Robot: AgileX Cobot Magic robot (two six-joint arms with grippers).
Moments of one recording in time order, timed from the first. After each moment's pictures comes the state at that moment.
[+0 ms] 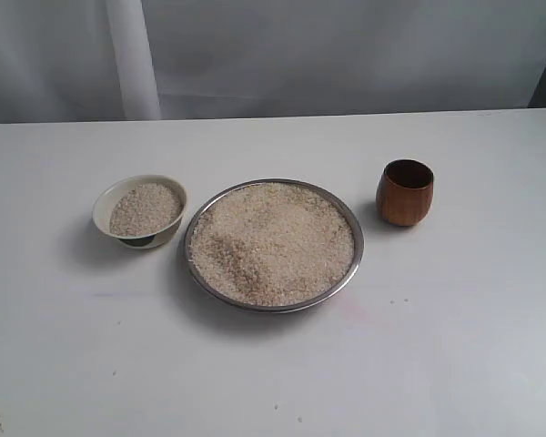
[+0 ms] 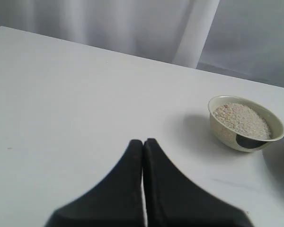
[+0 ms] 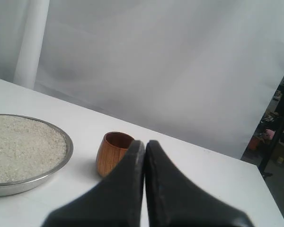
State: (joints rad) left arm 0.08 0.00 0.00 0.20 0.36 -0.38; right arm 0.22 0.01 0.00 -0.17 0.08 -0.12
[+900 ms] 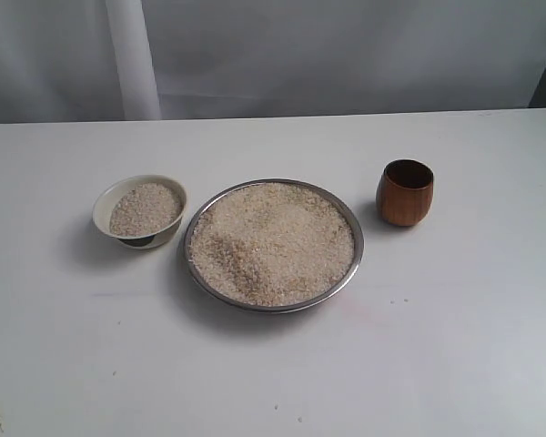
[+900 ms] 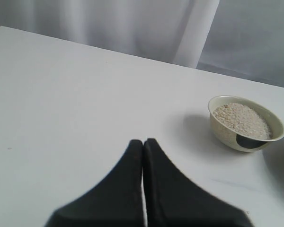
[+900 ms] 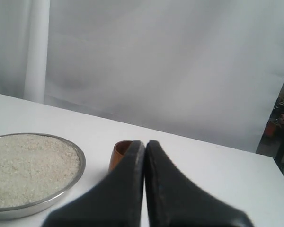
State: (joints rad) left arm 0.08 0.00 0.00 0.20 0.36 -0.38; right arm 0.22 0.11 -0.10 -0.05 0.09 -0.12
